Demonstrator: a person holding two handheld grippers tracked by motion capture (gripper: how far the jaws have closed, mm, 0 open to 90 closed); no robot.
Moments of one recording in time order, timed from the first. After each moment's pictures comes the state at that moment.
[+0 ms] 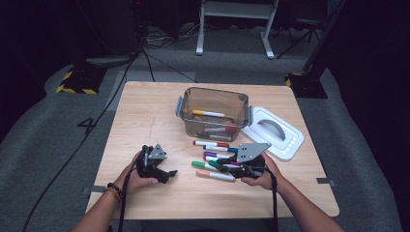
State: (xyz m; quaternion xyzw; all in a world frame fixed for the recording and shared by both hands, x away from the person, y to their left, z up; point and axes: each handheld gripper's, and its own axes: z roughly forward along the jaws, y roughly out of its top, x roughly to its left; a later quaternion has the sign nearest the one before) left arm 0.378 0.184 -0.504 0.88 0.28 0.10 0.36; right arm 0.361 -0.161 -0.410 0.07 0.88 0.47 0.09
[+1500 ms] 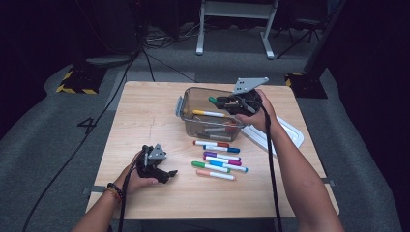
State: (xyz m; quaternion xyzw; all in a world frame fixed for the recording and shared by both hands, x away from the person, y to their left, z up) left arm 0.378 0.184 -0.504 0.88 0.28 0.10 0.36; right arm 0.490 -0.138 -0.317 0.13 0.86 0.46 0.18
